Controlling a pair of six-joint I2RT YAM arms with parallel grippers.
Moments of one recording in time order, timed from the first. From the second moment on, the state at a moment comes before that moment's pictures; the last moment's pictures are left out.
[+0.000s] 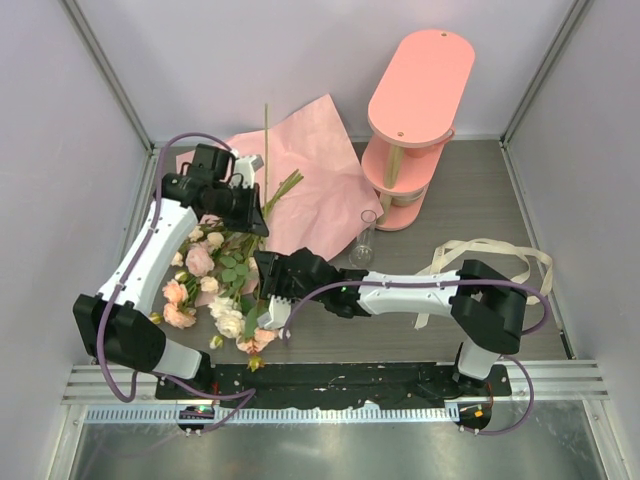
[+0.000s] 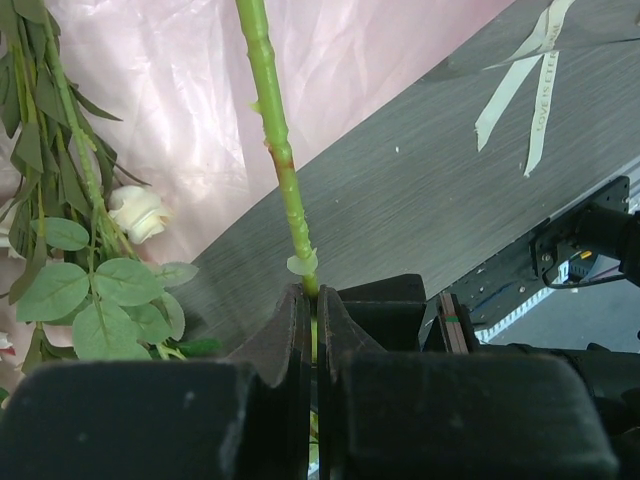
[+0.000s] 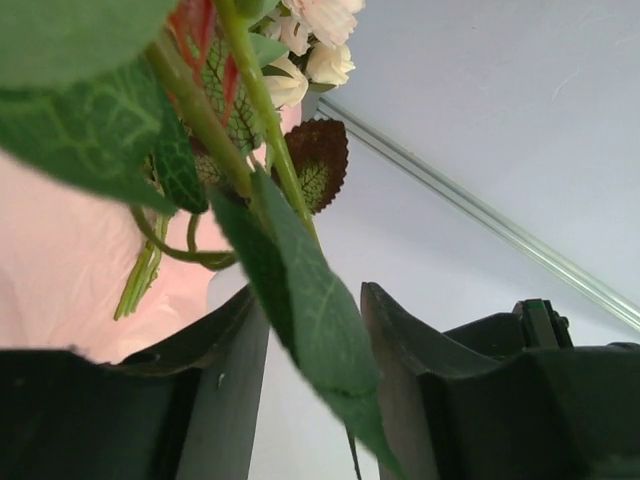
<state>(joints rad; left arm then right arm) -0.28 1.44 1.45 -1.01 0.44 -0.15 1.17 1.70 1.05 0.24 0.04 -1.96</state>
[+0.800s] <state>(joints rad) -0.26 1.36 1.56 -1.04 0.41 -0.22 1.17 1.70 1.07 0.29 0.05 -1.98</state>
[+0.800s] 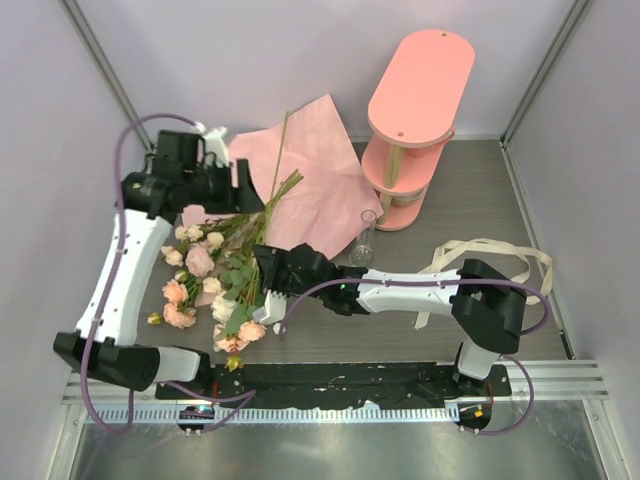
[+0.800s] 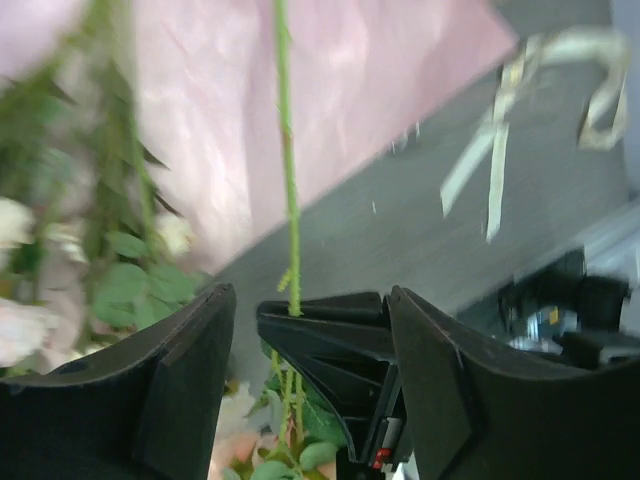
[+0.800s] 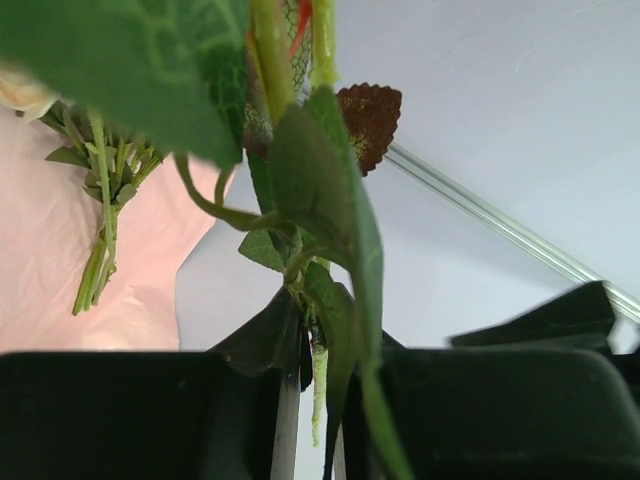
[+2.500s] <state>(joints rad) -0.15 0.77 1.41 -0.76 -0.02 -0.40 1.05 1.51 2.21 -0.46 0.94 -0.24</state>
